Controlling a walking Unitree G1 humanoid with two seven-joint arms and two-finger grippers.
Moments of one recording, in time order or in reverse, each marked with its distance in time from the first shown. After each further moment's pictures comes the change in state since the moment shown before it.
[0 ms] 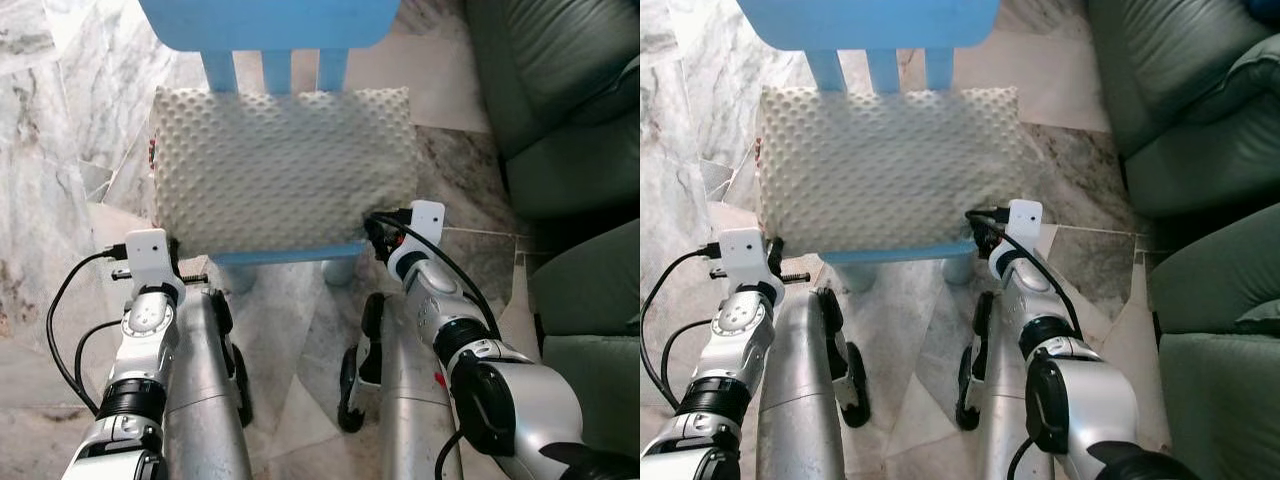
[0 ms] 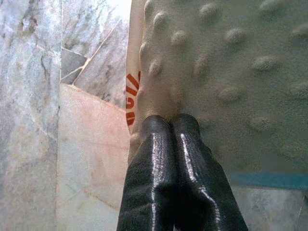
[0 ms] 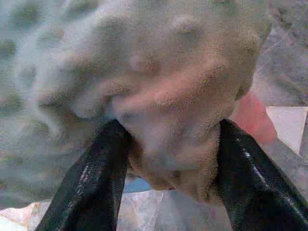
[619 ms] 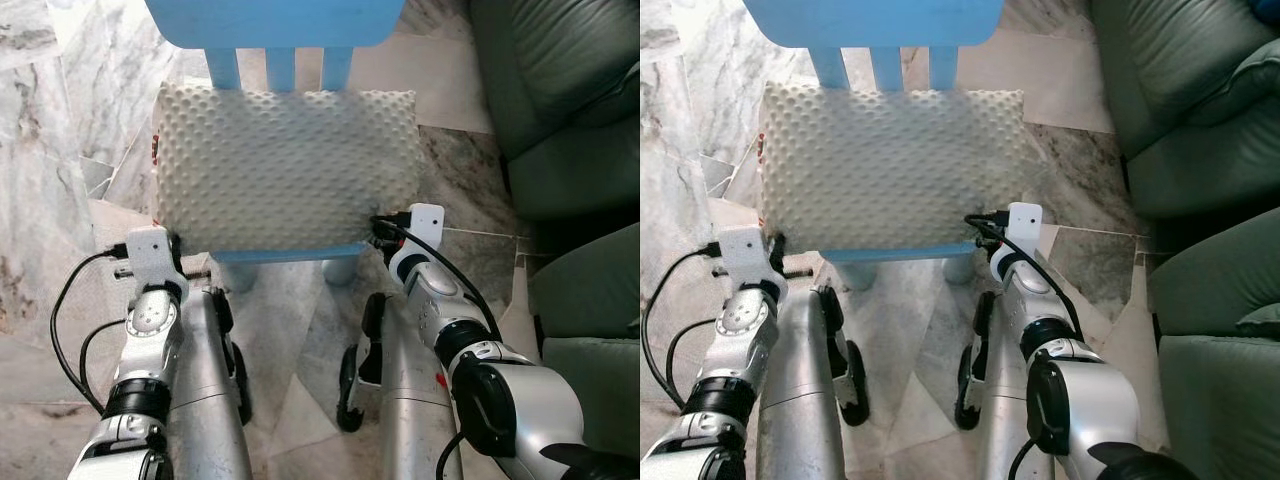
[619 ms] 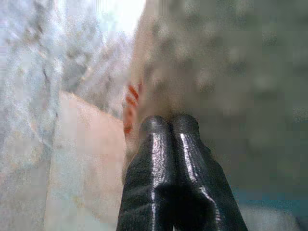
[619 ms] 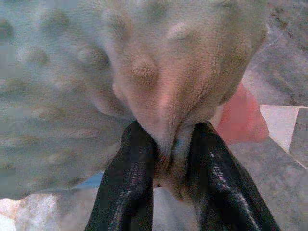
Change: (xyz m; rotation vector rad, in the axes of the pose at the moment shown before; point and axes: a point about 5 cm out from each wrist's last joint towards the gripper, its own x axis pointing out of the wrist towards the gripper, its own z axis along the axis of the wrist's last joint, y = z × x) left arm 0.002 -0.004 0.015 -0.060 -0.106 0.033; right arm -0.001 -0.006 -0.001 -0.046 0.013 -0.024
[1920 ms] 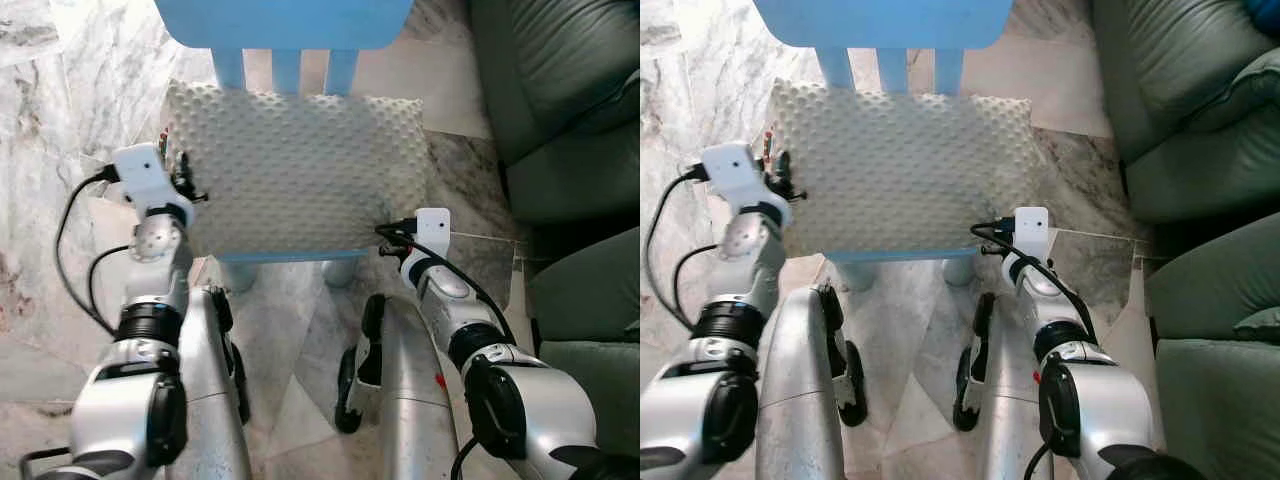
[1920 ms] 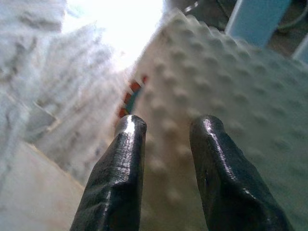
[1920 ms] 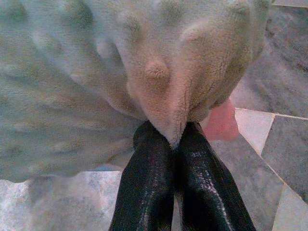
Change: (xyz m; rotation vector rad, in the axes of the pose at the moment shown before) left arm 0.040 -0.037 0.075 -0.154 -0.122 -0.081; right arm -0.004 -0.018 -0.003 -0.097 0.030 -0.023
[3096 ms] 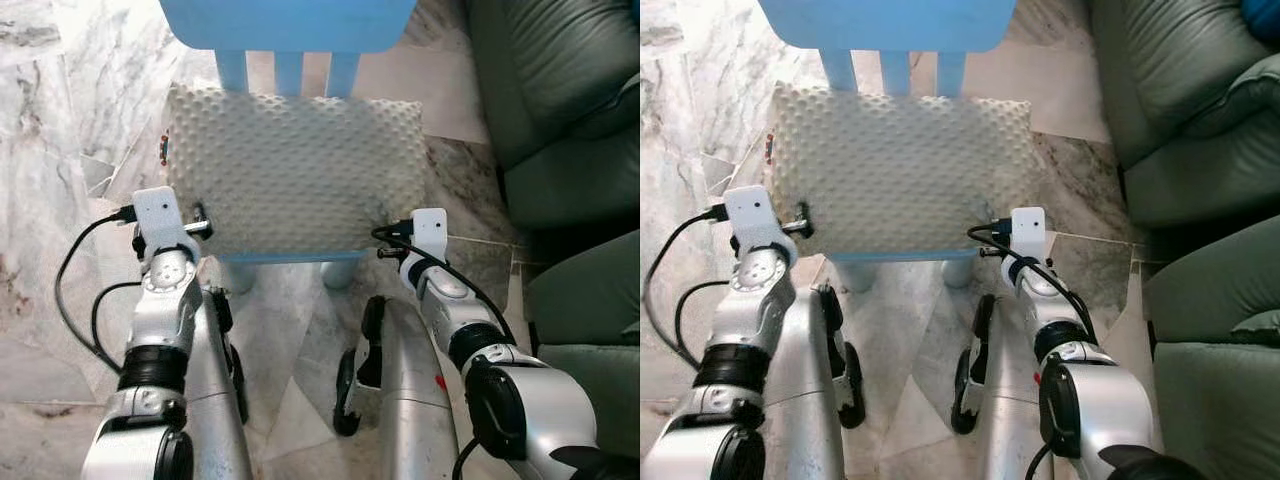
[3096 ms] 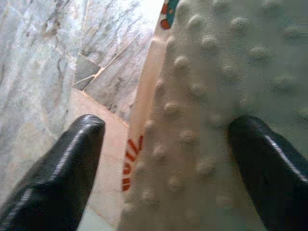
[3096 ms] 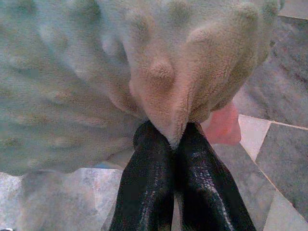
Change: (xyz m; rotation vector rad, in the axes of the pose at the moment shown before) left arm -0.029 0.007 -0.031 0.152 0.204 0.148; right arm 0.000 0.002 0.000 -0.056 0.010 0.017
